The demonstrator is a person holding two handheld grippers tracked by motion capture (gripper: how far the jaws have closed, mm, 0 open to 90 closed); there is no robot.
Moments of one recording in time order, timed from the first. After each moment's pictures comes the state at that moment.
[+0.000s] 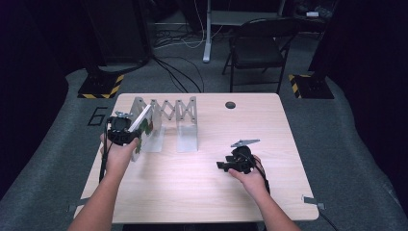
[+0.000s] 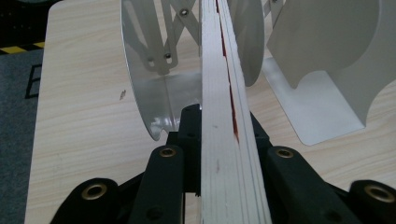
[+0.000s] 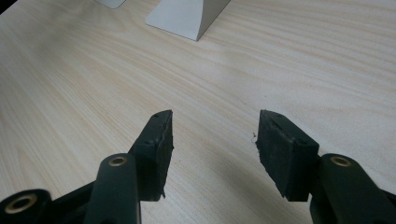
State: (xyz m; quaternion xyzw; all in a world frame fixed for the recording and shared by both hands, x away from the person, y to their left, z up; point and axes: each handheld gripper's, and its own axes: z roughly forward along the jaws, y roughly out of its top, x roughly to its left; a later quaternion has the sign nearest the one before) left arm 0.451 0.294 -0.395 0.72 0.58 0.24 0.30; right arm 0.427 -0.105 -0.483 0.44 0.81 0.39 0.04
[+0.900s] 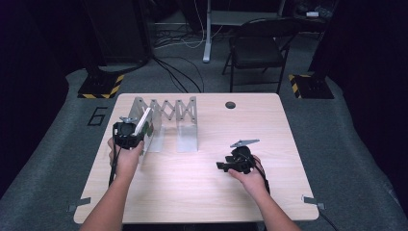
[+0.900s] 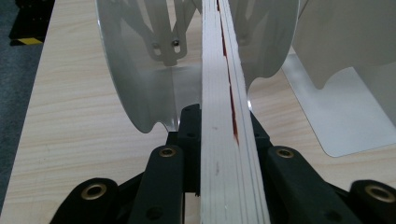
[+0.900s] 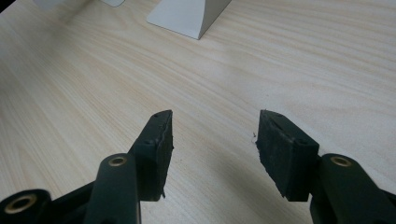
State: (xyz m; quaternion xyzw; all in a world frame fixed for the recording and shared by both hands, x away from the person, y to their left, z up) left arm 0.457 0.282 -0.425 0.70 0.60 0.26 0.29; right arm 0.427 -0.105 -0.484 0.43 0.81 0.39 0.04
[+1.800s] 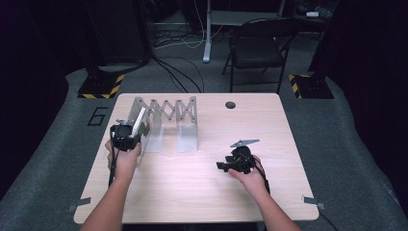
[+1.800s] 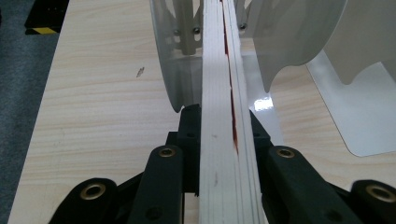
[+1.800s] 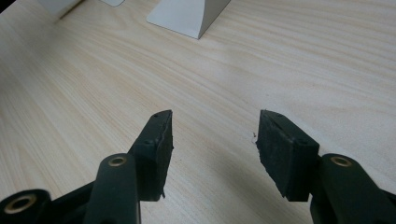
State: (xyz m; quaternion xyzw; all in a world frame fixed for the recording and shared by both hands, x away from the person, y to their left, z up) left arm 0.454 0.293 -0.433 0.68 0.62 0.27 0.28; right arm 0.428 -0.105 -0.484 0.44 0.81 0.39 0.04
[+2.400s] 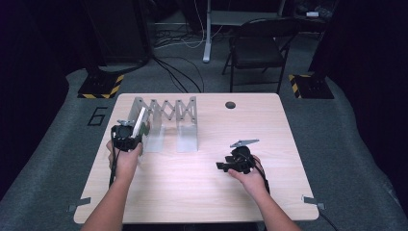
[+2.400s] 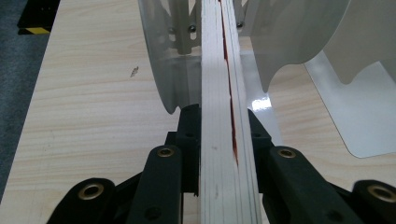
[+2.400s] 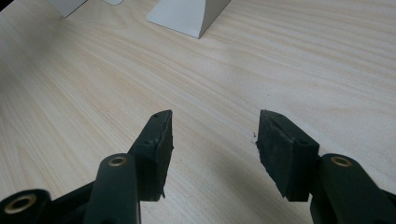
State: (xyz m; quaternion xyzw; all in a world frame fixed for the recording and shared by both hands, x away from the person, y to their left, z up) left arm 0.457 0.293 -0.439 0.68 0.62 0.26 0.29; right arm 0.428 -0.104 -0.485 0.43 0.81 0.39 0.04
